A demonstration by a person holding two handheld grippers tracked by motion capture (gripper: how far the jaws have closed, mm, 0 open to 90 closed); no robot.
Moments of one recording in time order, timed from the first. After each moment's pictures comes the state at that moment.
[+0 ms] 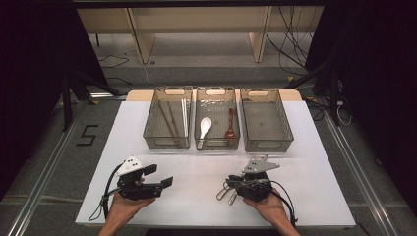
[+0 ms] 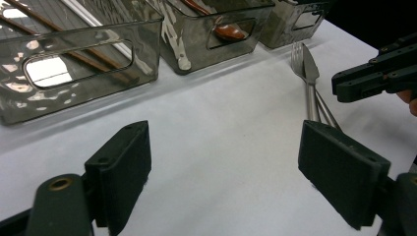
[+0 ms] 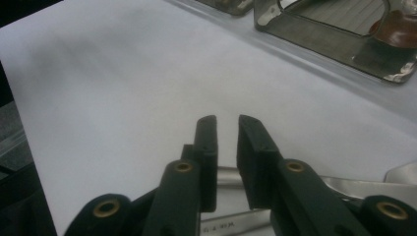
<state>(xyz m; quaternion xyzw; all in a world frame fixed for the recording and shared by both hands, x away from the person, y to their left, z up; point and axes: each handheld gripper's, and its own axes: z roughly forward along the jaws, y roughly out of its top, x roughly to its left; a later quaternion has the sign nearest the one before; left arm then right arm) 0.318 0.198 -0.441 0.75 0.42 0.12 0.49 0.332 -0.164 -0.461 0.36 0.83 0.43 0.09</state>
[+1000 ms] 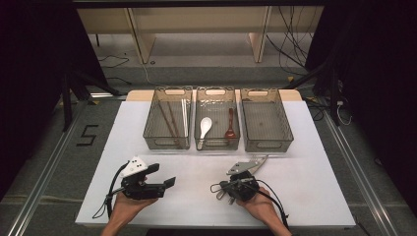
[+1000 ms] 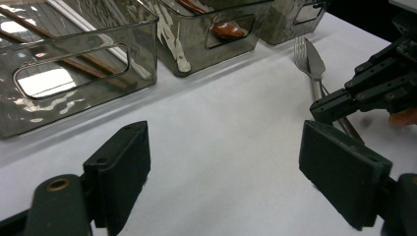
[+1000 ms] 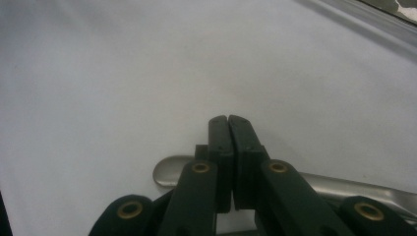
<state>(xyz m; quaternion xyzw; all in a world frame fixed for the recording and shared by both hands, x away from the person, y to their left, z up) 0.321 0.191 -0.448 0.77 0.40 0.14 0.48 0.344 -0.134 -0.484 0.35 0.87 0.35 0.08</state>
